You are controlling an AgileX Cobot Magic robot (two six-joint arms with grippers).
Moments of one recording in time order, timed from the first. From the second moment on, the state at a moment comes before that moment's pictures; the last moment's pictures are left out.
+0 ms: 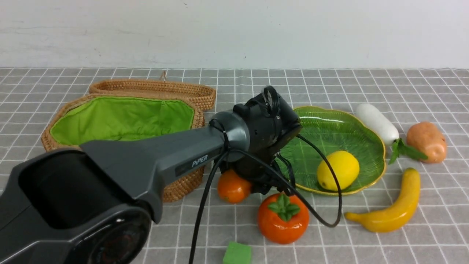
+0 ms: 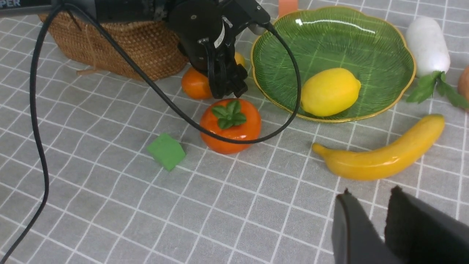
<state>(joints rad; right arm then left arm) 0.38 0.47 -0.94 0.12 1.09 0.00 -0.73 2.32 -1.95 0.42 1.09 -0.41</state>
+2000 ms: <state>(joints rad) 0.38 1.21 -0.94 0.47 0.91 0.05 -0.76 0.76 -0.98 0.01 0.83 -0.20</state>
